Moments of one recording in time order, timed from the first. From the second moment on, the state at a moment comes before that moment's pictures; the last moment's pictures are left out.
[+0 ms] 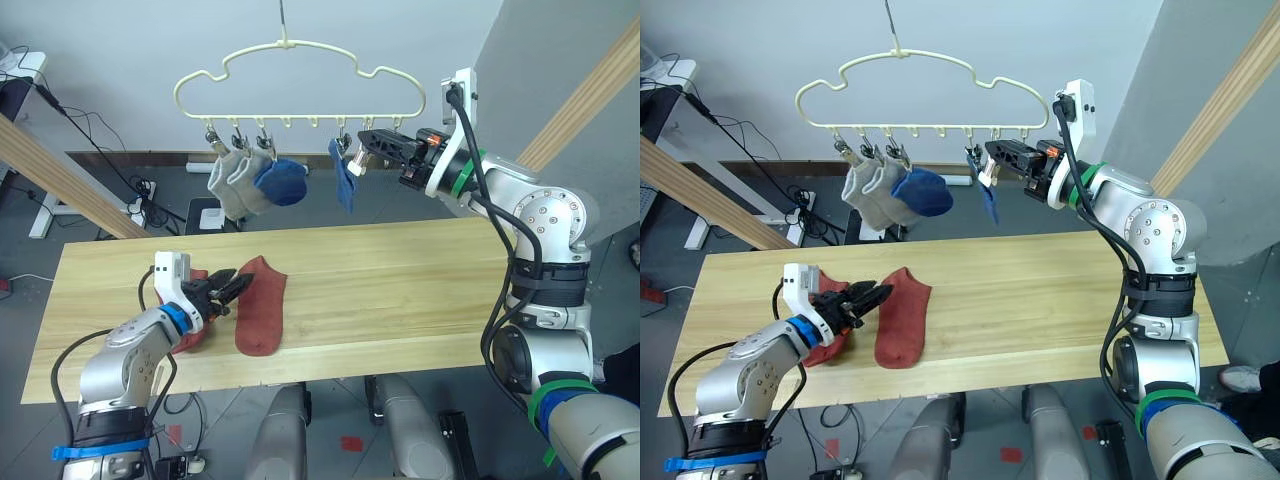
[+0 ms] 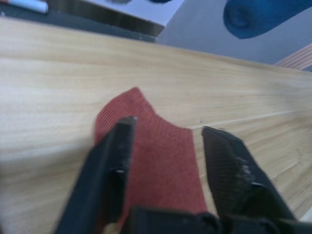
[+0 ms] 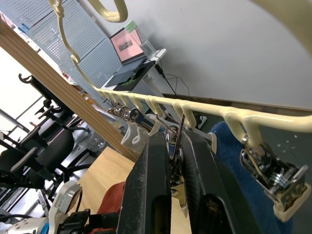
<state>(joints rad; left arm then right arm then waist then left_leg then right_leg) -0.17 0.51 0.26 0.05 -0.52 0.54 -0.69 -0.97 -0.28 -0.19 0.01 0.76 1.04 0.42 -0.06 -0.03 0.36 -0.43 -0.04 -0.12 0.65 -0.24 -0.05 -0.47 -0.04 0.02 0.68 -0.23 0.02</state>
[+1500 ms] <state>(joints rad) -0.24 0.48 0.07 0.33 -0.23 0.17 -0.75 -0.96 -0.29 -0.19 -0.02 0.77 1.05 0.39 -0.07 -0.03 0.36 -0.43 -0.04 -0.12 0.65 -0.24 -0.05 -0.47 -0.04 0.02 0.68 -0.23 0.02</state>
